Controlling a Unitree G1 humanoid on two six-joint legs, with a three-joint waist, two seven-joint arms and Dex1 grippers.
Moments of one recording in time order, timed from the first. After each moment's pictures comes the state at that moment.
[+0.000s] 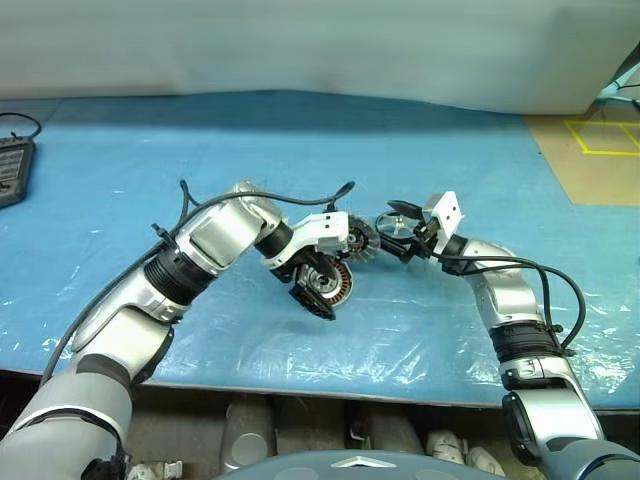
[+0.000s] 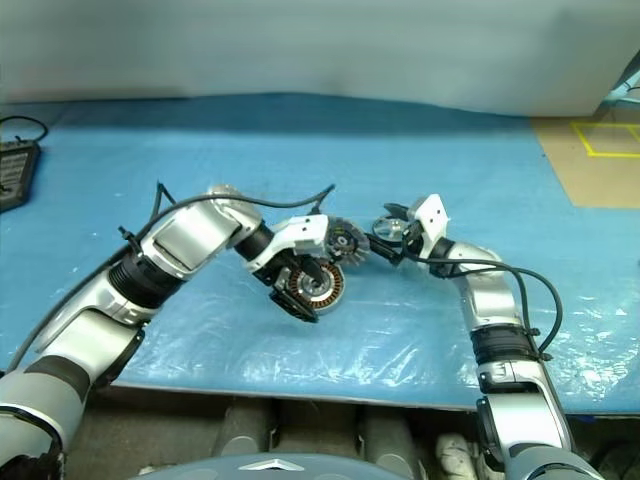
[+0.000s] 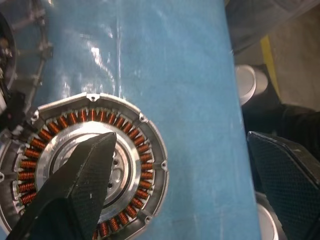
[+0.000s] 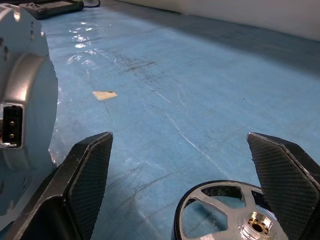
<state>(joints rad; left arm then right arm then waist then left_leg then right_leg) -0.96 0.51 -0.55 -0.09 -0.19 1.06 -1.50 -0.48 -0.42 -0.02 0.41 0.24 -0.02 0.92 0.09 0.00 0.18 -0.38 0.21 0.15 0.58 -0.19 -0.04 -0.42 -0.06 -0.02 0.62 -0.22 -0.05</state>
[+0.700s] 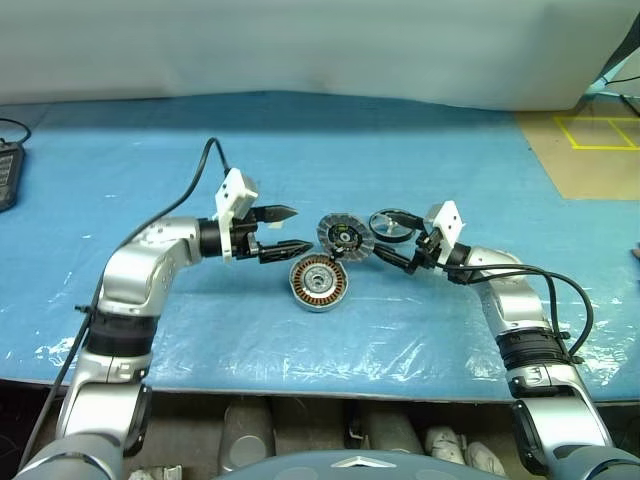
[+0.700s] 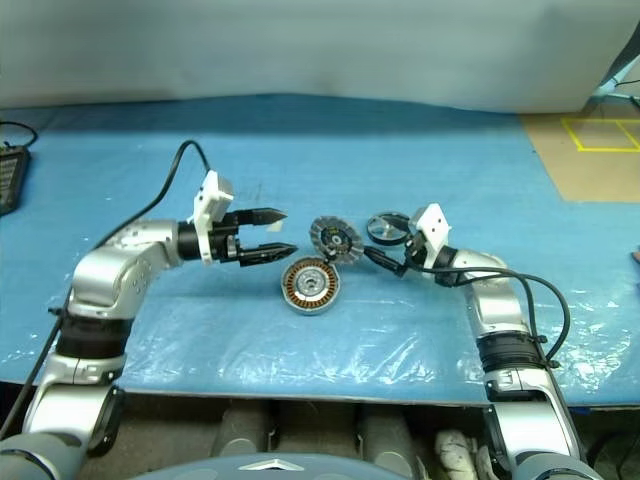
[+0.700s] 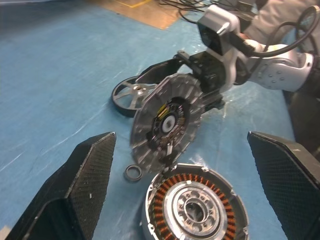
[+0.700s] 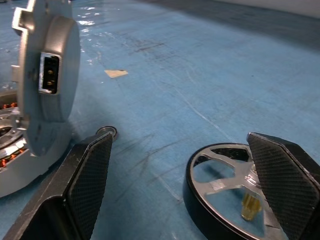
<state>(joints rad) -0.48 0.45 0.02 -0.10 -0.41 0.63 -1.09 -0.44 -0.45 -0.01 0.38 0.24 0.01 1.00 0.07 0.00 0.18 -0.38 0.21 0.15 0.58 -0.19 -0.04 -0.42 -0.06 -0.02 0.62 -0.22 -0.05</state>
